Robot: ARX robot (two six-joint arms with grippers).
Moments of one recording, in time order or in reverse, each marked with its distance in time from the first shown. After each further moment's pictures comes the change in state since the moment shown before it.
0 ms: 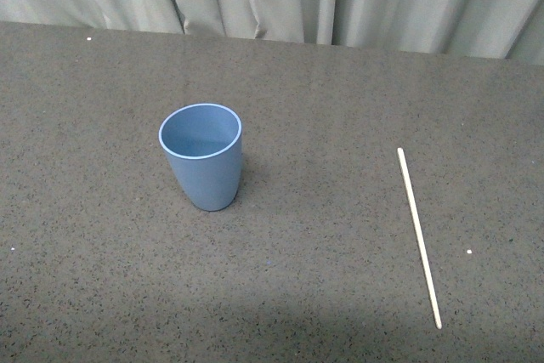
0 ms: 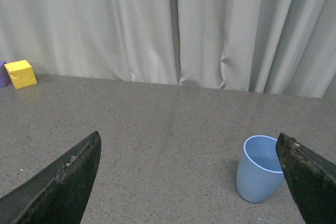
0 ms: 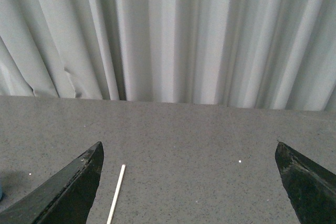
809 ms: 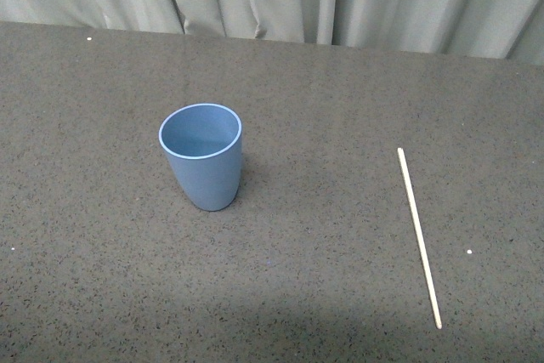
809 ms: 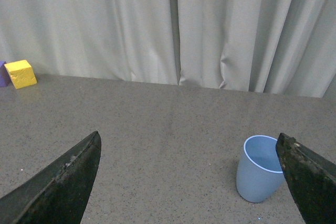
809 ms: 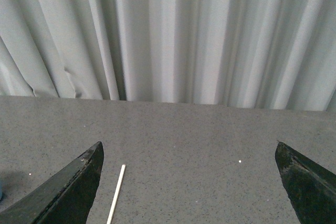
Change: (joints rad) left arm 0.000 0.000 0.000 0.000 0.000 0.000; right arm 0.000 0.000 0.000 0.000 0.000 0.000
